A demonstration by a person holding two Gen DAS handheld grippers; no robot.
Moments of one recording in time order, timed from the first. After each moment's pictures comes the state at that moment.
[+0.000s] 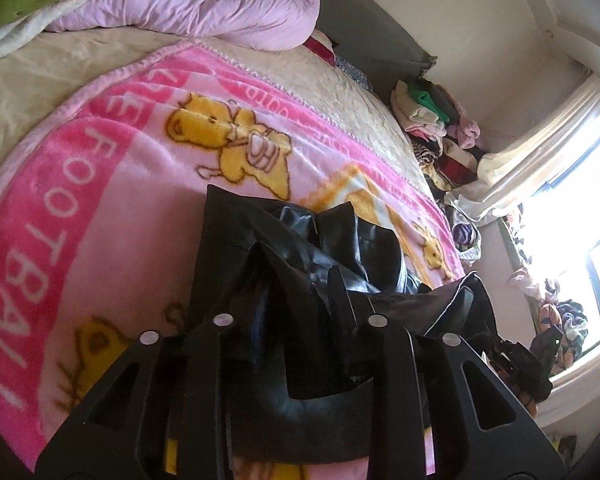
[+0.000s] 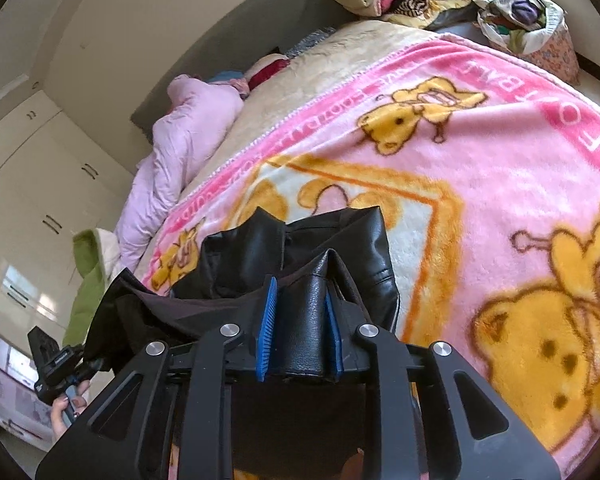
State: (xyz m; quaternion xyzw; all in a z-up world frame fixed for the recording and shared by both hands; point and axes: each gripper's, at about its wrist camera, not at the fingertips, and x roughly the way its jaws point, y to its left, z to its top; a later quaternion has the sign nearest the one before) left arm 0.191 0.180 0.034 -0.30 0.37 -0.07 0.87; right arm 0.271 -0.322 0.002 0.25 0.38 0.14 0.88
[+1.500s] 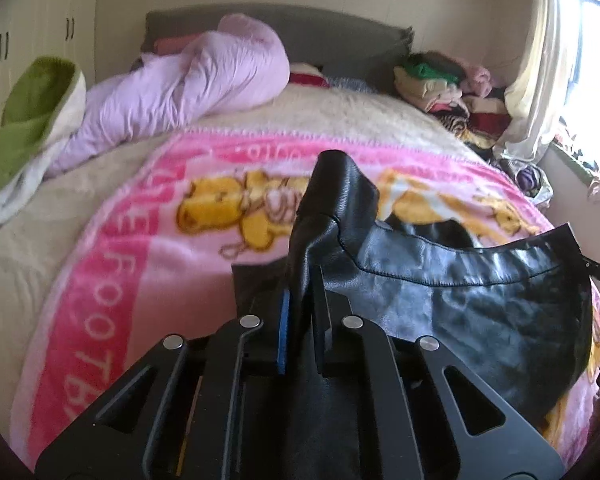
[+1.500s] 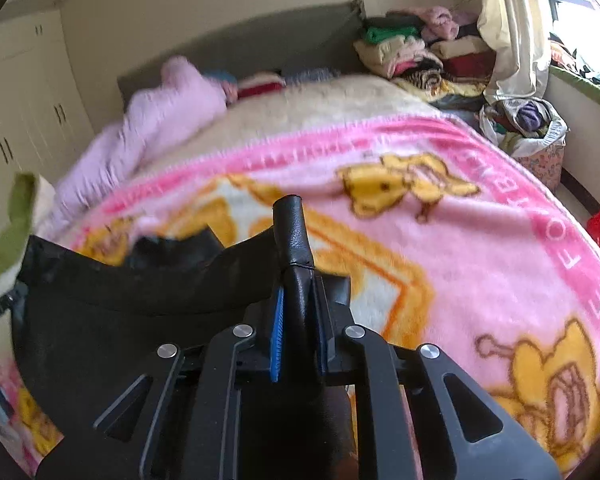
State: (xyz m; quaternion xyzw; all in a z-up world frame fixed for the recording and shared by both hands) left arm 0.218 0.133 0.036 -0.05 0.32 0.00 0.95; right arm 0.301 -0.296 0.007 0.08 0.30 0.08 0.95
